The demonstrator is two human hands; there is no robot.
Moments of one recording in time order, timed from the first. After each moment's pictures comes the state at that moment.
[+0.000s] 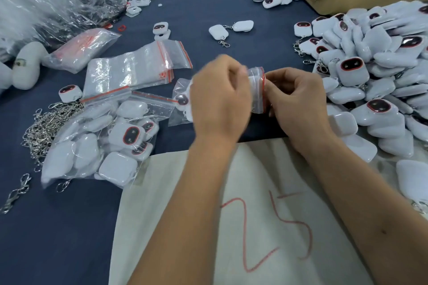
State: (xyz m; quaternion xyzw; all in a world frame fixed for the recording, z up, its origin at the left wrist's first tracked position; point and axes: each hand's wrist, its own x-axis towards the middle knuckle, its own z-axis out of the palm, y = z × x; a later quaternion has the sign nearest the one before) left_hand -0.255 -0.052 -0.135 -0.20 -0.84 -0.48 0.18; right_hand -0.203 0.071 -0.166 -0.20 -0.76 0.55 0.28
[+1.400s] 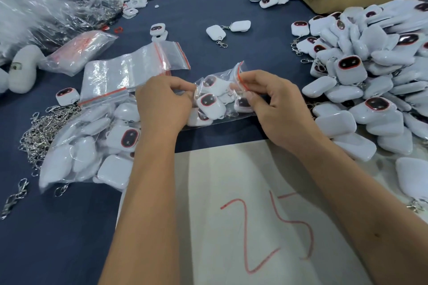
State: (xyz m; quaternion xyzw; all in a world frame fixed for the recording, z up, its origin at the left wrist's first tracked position) left_hand -0.302 -0.118 -0.146 -0.08 -0.90 -0.43 0.04; right_hand -0.201 0.056 -0.162 -0.09 -0.85 0.47 0.20
